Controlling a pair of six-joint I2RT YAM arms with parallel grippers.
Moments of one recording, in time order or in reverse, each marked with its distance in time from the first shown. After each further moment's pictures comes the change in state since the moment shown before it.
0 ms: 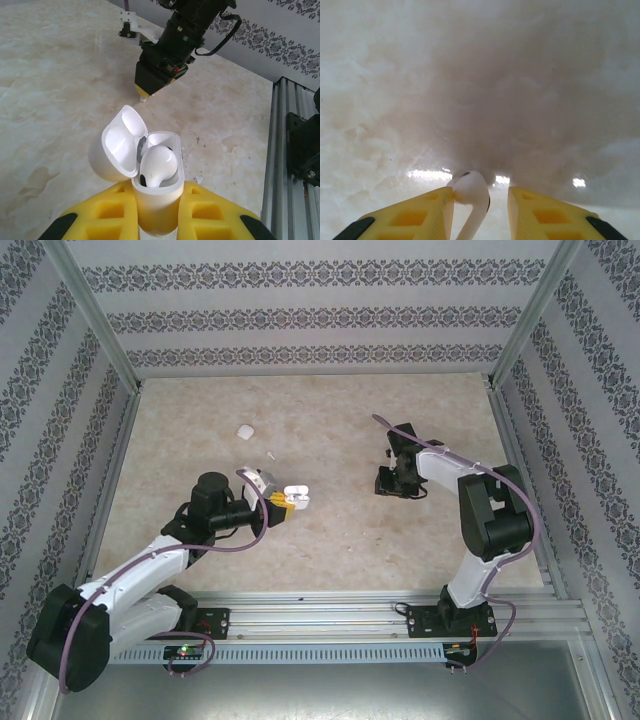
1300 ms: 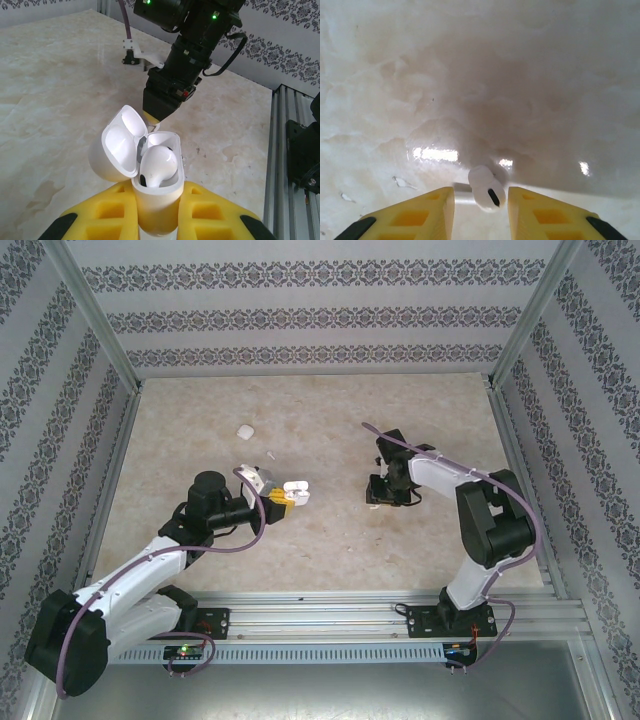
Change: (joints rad) left arm -0.001 -0.033 0.011 0.005 -0.009 0.001; right arm 0.086 -0.055 -0.028 -0.062 -0.027 0.048
